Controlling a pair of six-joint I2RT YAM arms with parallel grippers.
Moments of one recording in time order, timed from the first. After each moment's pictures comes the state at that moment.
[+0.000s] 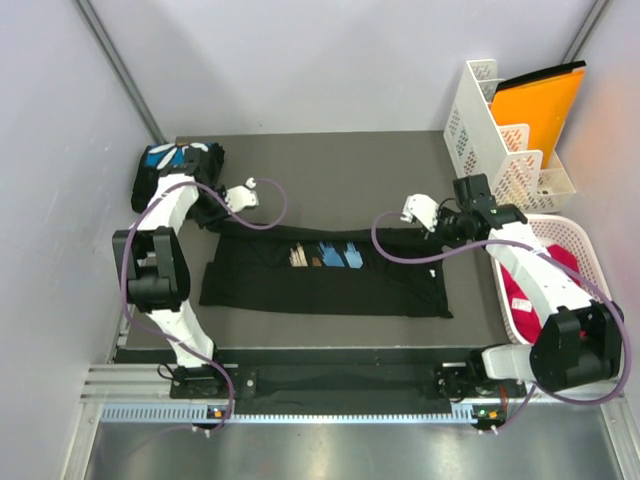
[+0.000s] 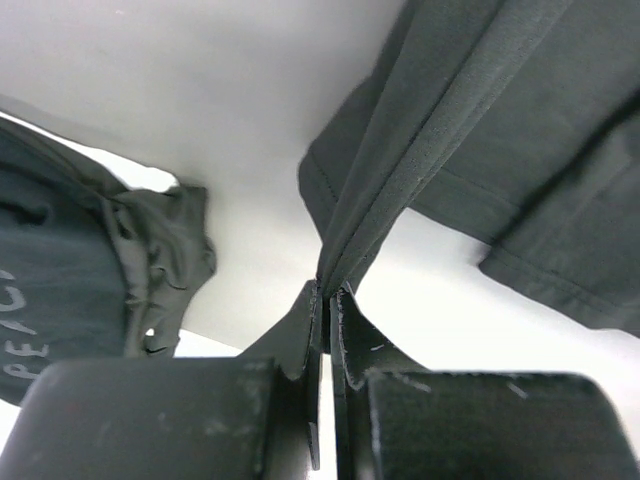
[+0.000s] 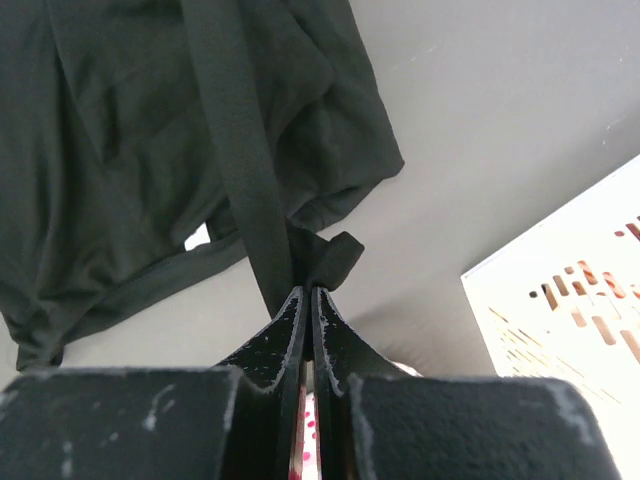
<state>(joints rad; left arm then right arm) 0.05 1.83 1.49 -0.94 0.11 1.30 0.21 1.31 1.05 -0.75 -0.22 -1.00</state>
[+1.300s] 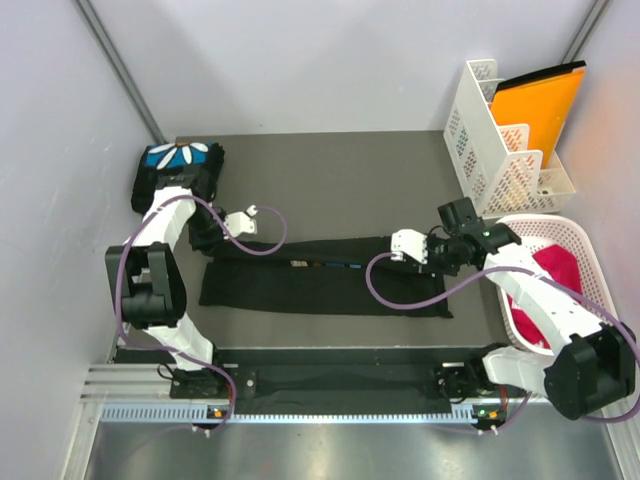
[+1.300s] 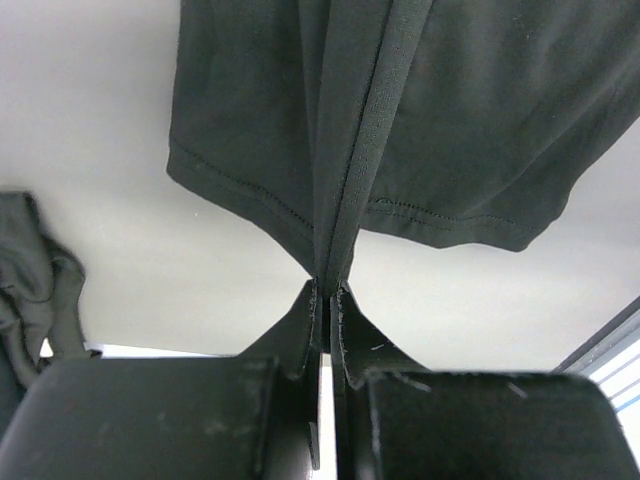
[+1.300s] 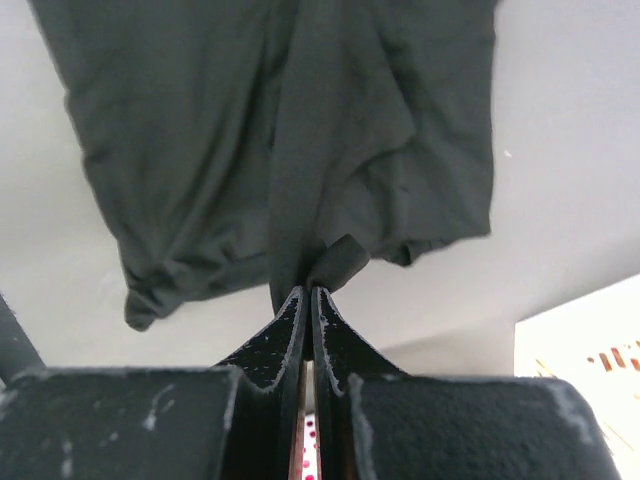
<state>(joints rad) 0.05 1.69 1.33 -1.13 0.10 1.43 0.35 1.17 0.93 -0.88 -0.23 -1.09</state>
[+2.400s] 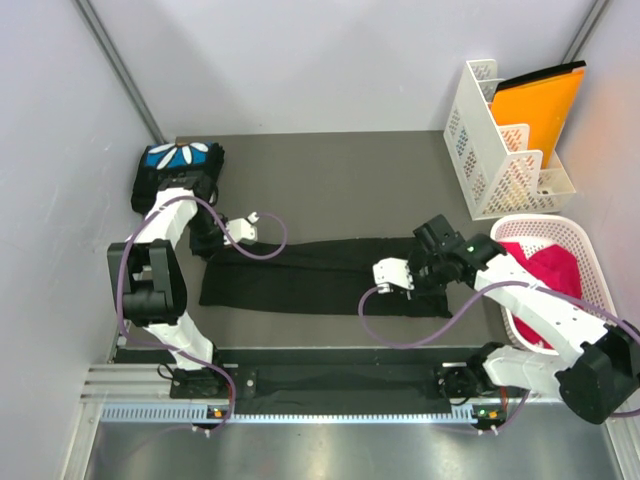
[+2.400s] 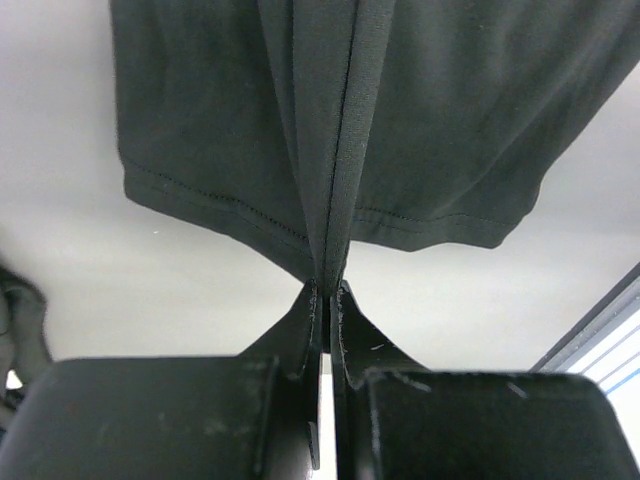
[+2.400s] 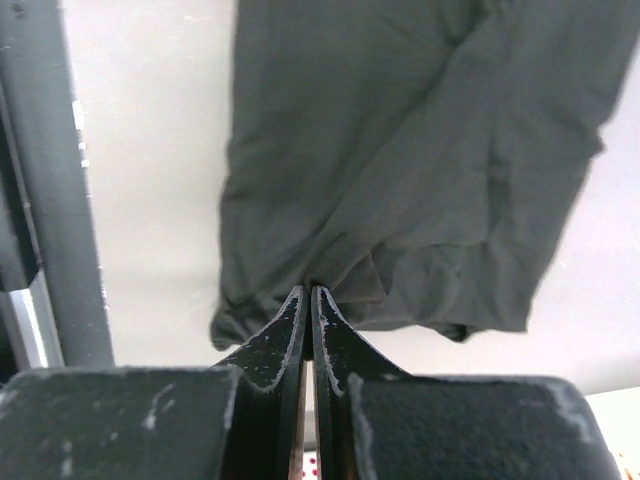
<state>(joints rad) 0.05 1.71 1.31 -1.16 0.10 1.46 0.60 1.14 0.91 -0.96 -0.25 -1.09</state>
